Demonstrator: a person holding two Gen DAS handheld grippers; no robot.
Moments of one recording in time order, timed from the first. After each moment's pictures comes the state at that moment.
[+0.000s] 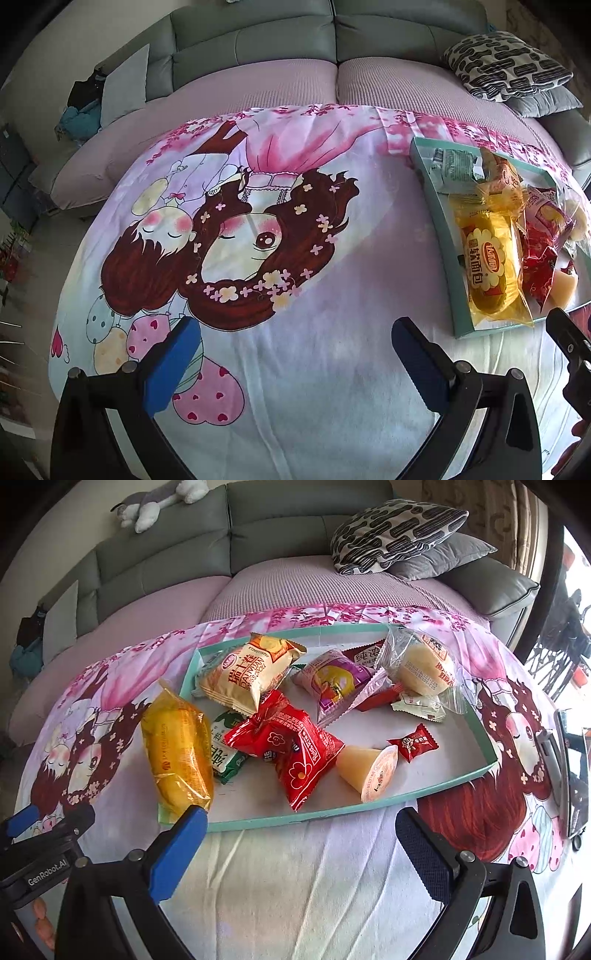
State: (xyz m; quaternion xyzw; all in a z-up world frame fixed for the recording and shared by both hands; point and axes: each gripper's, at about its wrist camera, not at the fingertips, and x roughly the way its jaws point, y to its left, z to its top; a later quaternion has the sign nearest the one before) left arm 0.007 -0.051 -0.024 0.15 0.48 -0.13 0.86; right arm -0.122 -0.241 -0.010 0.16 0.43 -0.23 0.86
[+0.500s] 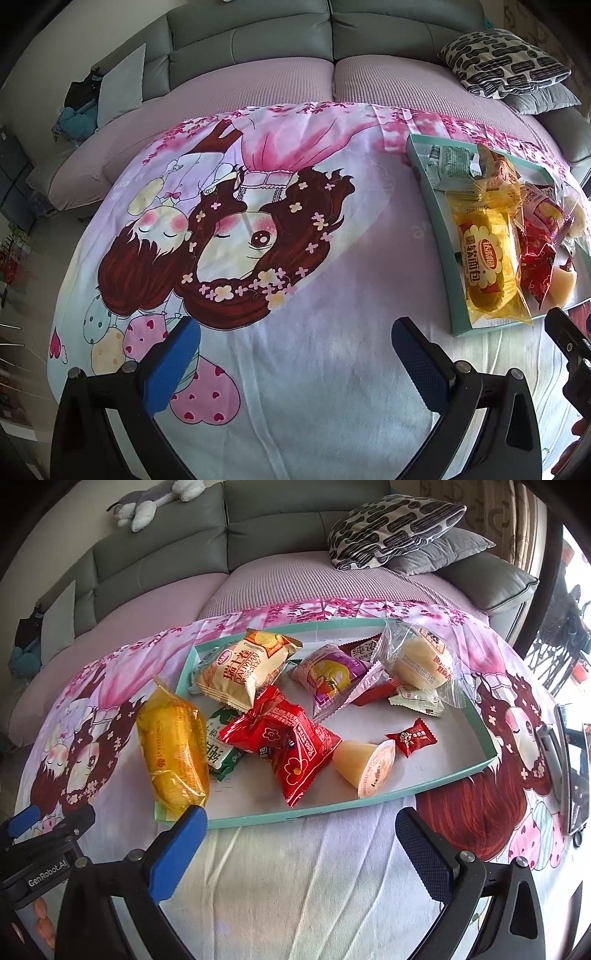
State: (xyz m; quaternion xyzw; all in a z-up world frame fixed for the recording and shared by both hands) left arm 0.007 -0.053 -0.026 0.15 0.48 -0.13 0.85; right arm -0.123 -0.244 -0.012 0.17 0.44 -0.24 0.85
